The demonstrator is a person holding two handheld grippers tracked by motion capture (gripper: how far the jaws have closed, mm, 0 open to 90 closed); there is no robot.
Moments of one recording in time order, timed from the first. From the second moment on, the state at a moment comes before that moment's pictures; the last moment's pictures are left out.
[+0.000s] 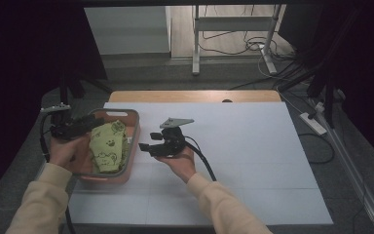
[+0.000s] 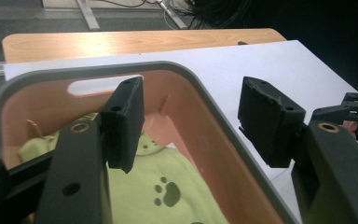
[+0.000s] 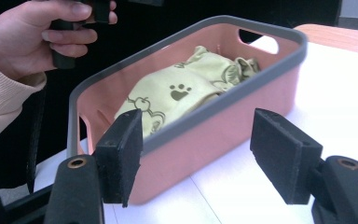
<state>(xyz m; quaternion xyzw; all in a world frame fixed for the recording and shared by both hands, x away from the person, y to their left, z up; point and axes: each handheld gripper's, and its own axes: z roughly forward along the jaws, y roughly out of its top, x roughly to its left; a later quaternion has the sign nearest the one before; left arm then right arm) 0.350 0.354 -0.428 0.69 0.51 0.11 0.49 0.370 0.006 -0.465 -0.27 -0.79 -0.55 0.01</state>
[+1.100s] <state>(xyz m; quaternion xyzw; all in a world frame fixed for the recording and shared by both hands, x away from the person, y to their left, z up) 0.285 0.242 -0.457 0.74 0.44 0.08 0.49 0.328 -0.184 -0.464 -0.31 -0.77 -0.55 -0.06</state>
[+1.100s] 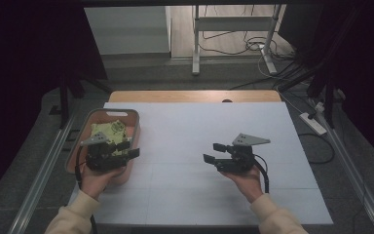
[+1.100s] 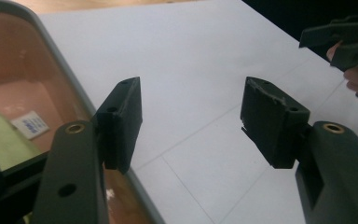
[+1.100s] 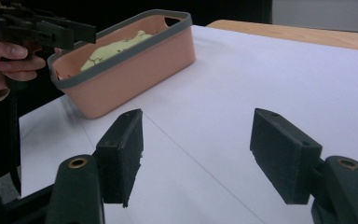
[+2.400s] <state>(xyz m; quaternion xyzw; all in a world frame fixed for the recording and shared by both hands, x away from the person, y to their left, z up) 0.259 0.203 -0.480 0.78 0.40 0.06 0.48 0.296 -0.300 -0.483 -0.36 -0.77 -0.51 -0.11</state>
